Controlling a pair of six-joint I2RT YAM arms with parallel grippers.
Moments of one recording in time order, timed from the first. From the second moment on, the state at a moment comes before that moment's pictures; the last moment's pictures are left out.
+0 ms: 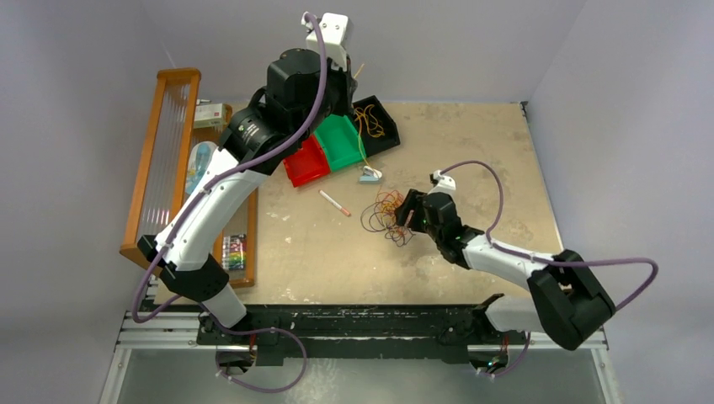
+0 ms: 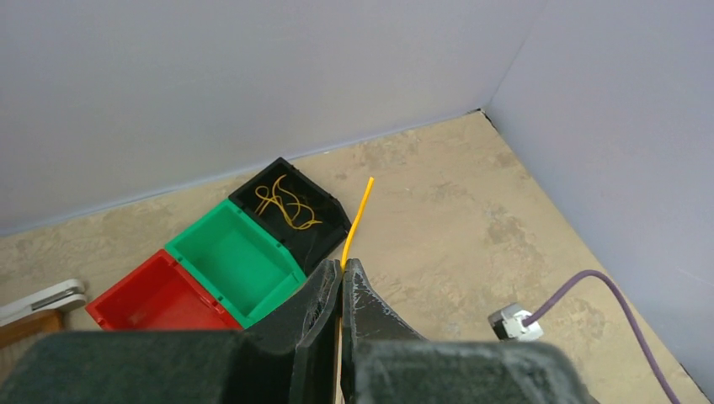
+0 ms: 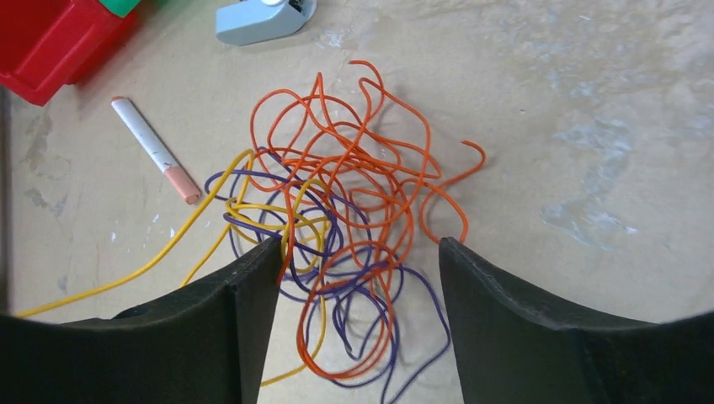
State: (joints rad) left arm -0.79 1.65 2.22 -0.73 -0.34 -0.19; right arm 0.58 1.30 0.49 0.25 0.24 0.67
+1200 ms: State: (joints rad) left arm -0.79 1.61 2.11 -0.64 -0.30 -0.17; right arm 0.58 1.29 0.60 0.72 -0.26 0.24
